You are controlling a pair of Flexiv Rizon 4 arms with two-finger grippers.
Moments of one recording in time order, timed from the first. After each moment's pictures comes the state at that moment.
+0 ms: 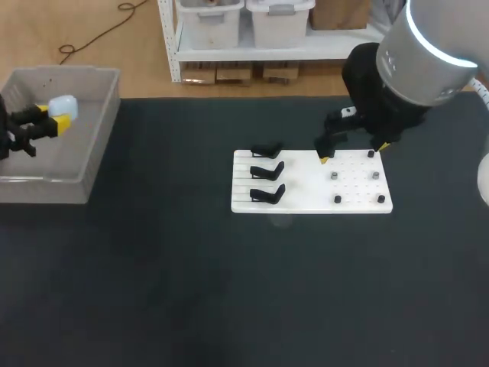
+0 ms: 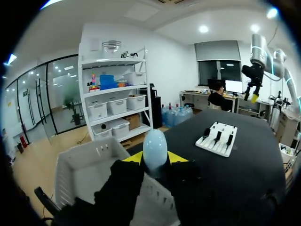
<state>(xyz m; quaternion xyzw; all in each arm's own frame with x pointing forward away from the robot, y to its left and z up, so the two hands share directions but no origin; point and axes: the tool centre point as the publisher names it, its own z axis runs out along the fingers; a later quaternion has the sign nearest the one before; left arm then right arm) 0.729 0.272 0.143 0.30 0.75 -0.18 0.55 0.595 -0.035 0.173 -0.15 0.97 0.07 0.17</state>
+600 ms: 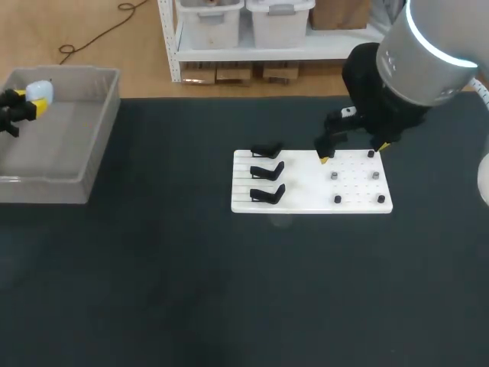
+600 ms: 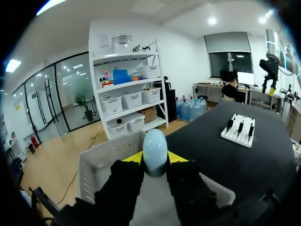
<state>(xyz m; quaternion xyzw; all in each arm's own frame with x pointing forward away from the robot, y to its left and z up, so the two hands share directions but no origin) 0.774 0.326 0.139 0.29 0.78 -0.12 0.54 0.595 -0.035 0.173 -0.15 0.97 0.07 0.17</state>
